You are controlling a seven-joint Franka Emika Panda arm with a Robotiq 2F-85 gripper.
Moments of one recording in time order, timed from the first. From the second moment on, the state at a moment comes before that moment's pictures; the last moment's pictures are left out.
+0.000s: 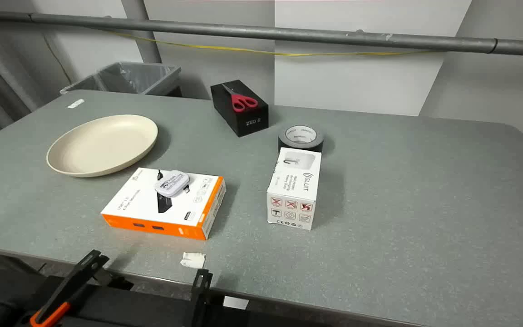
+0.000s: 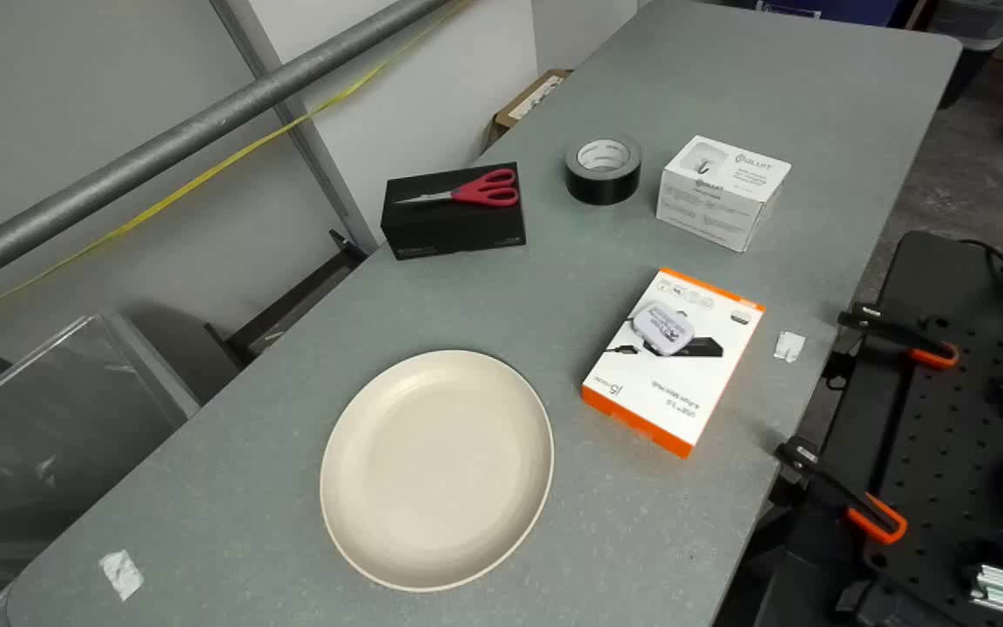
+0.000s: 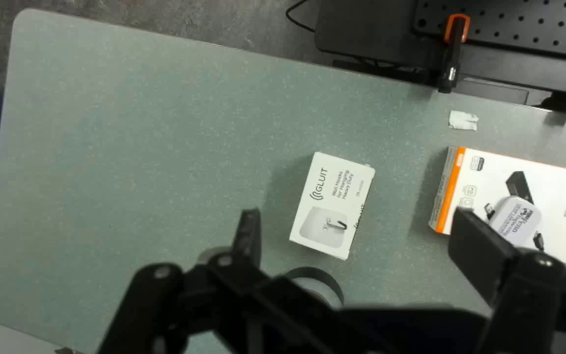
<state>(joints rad) -0.13 -0.35 -0.19 -2.16 -0.34 1.68 -0.43</state>
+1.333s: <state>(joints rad) -0.12 0.22 -0.17 -2.04 -0.21 1.94 -0.37</state>
